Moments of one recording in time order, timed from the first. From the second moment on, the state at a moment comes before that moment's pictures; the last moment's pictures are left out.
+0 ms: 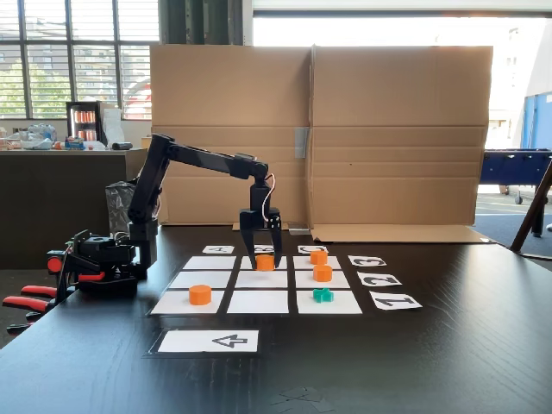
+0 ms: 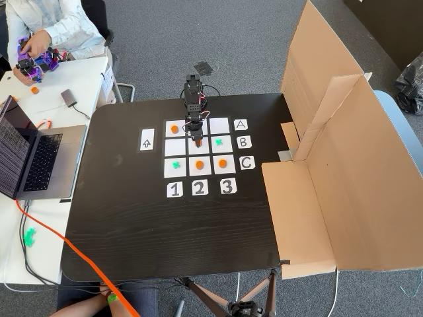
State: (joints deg) arm -4.9 67.4 79.5 82.4 78.0
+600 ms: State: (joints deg) arm -5.2 63.5 80.2 80.1 79.2
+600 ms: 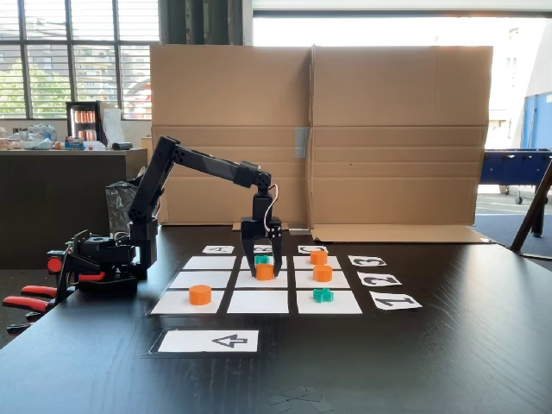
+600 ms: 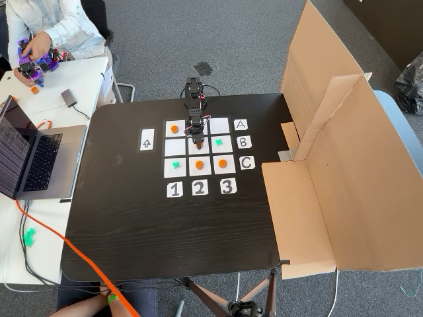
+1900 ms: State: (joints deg) arm 67.8 170.7 140.4 45.4 83.4
